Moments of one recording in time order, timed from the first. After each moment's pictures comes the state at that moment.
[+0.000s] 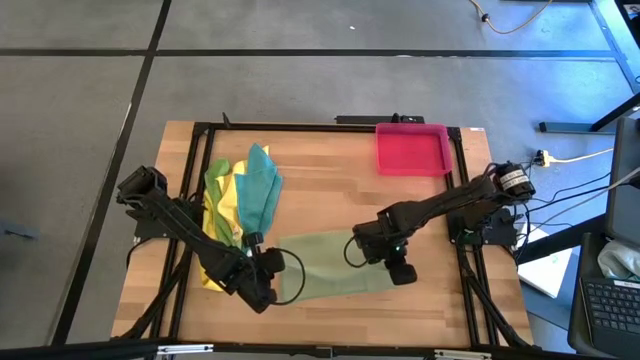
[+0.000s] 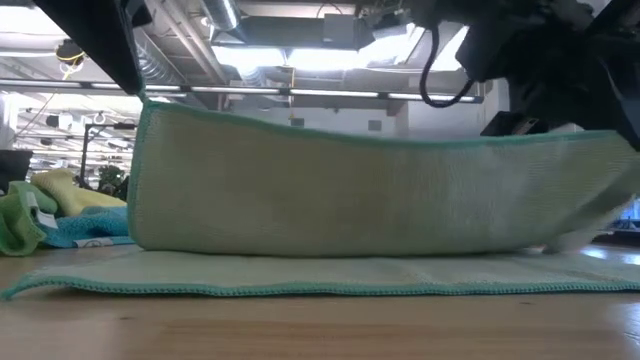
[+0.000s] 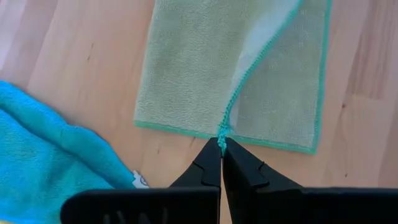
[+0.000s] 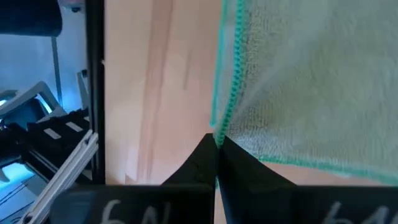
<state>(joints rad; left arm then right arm) -0.66 1.67 1.29 -0.97 -0.47 -0.91 0.27 1.68 1.12 -0.92 -0.52 0.07</state>
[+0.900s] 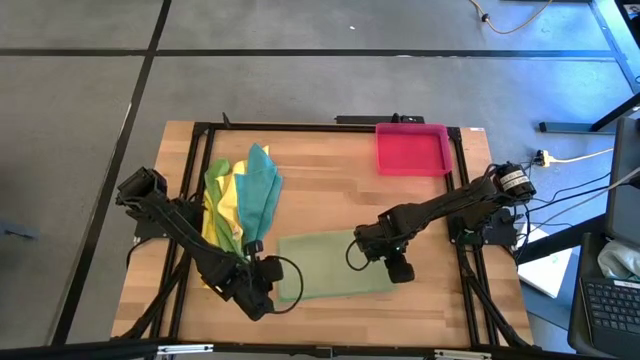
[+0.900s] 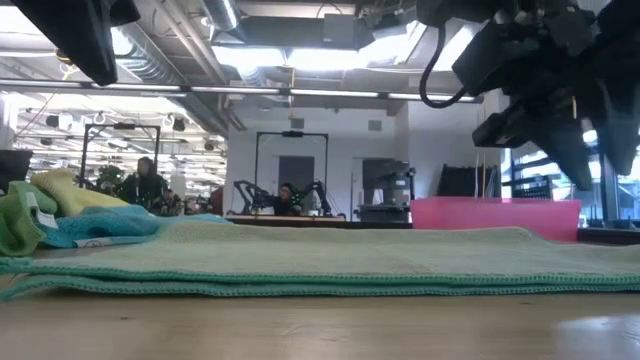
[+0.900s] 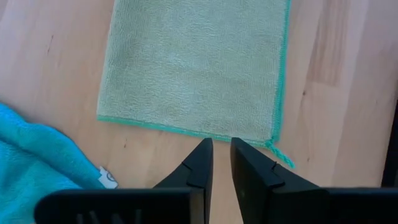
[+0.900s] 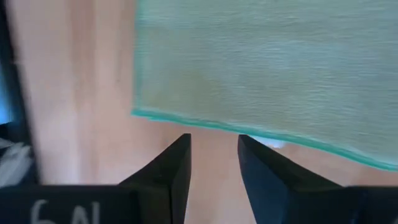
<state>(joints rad) -0.70 1.68 1.30 -0.92 -0.42 -0.93 0.29 1.68 1.12 -0.96 -0.28 0.11</state>
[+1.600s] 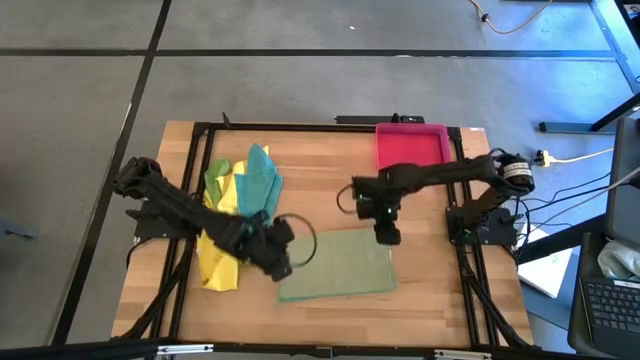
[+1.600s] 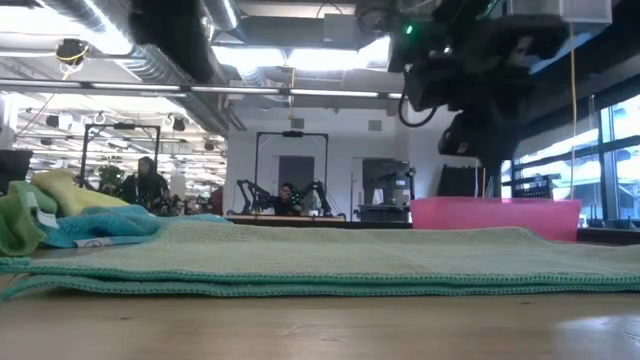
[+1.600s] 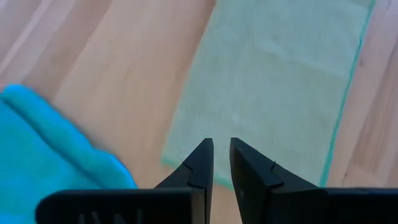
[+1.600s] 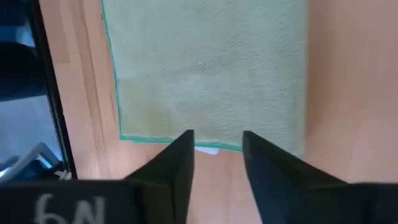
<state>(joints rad) -0.45 1.58 1.30 -0.92 -0.42 -0.86 -0.09 1.64 1.12 -0.96 -0.47 -0.03</state>
